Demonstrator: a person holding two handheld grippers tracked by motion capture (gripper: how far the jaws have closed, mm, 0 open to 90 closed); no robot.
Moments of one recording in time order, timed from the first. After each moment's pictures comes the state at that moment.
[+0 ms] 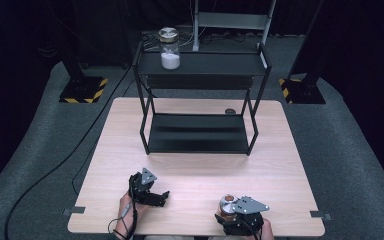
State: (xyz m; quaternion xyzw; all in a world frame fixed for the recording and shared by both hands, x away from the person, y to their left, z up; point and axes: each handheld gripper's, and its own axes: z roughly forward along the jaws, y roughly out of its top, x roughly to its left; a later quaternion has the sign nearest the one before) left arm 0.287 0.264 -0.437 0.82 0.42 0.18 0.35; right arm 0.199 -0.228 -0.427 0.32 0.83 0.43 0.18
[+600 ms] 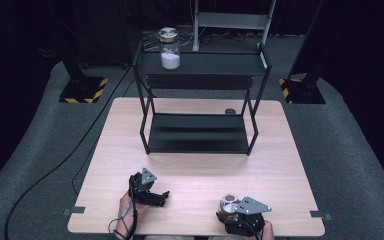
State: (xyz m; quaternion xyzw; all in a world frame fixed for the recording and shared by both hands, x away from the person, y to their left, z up) left arm 0.287 0.264 -0.437 0.82 0.42 0.18 0.35; right arm 0.198 -0.232 -0.428 0.33 0.82 0.43 0.18
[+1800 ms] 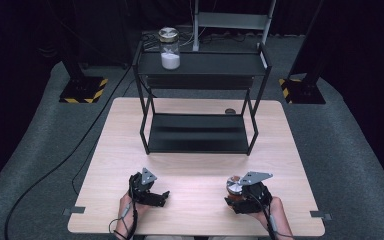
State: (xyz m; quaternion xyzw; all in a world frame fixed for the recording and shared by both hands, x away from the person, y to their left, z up) left arm 0.287 0.264 -0.437 0.82 0.42 0.18 0.35; right arm 0.266 -0.229 -0.342 0.36 0.86 0.33 0.12
